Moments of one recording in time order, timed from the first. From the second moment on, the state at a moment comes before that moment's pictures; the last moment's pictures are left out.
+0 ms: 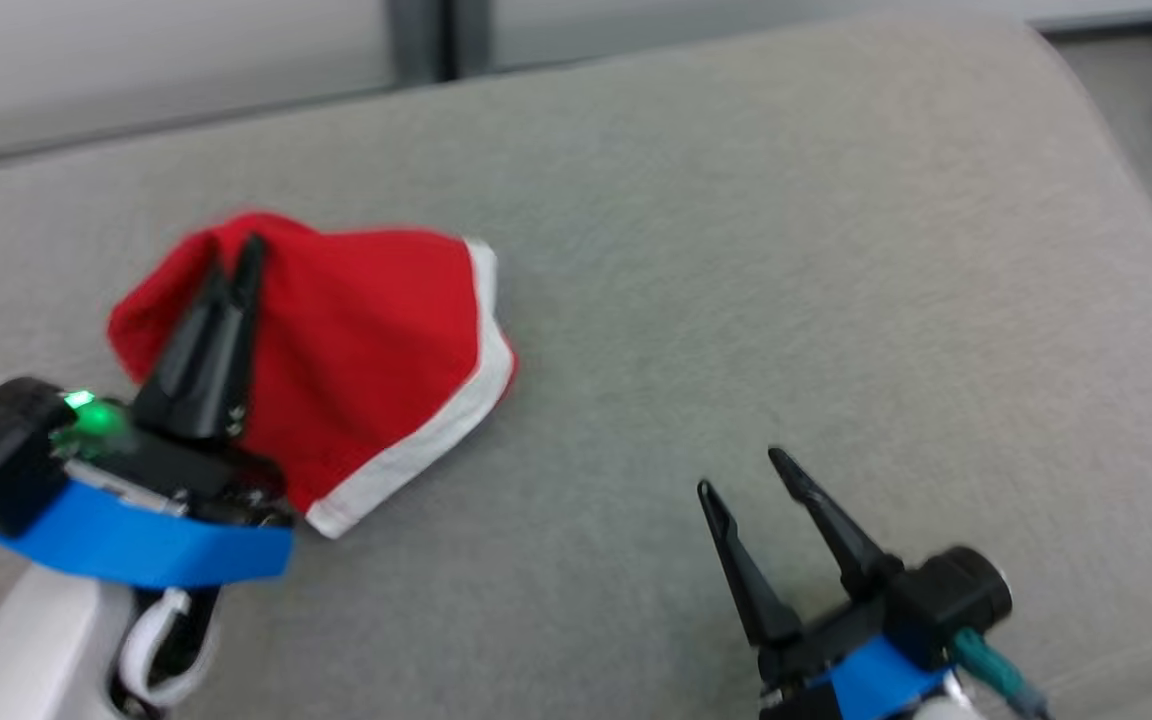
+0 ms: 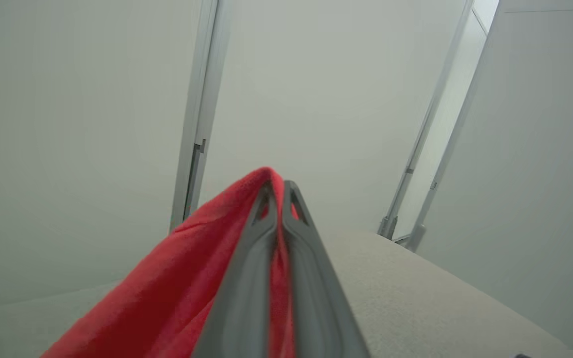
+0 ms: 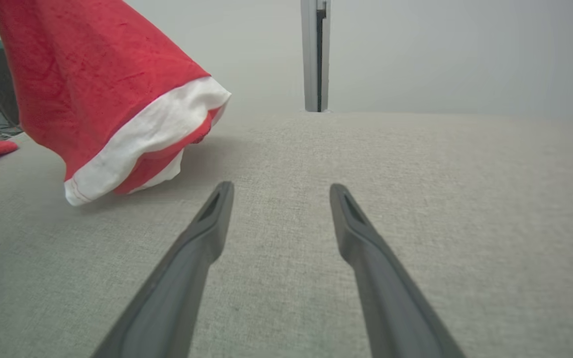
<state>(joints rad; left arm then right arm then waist) -0.32 0.51 -0.36 -0.07 -0.71 -0.13 -0.26 -0.11 -0.05 0.31 0.13 0.12 0.13 -0.26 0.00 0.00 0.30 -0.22</state>
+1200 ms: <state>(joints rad) -0.02 0.27 -0.02 0.29 -0.50 -0.13 -0.26 -0.08 -0.05 0.19 0.18 0.12 0.13 -0.26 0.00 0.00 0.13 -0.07</state>
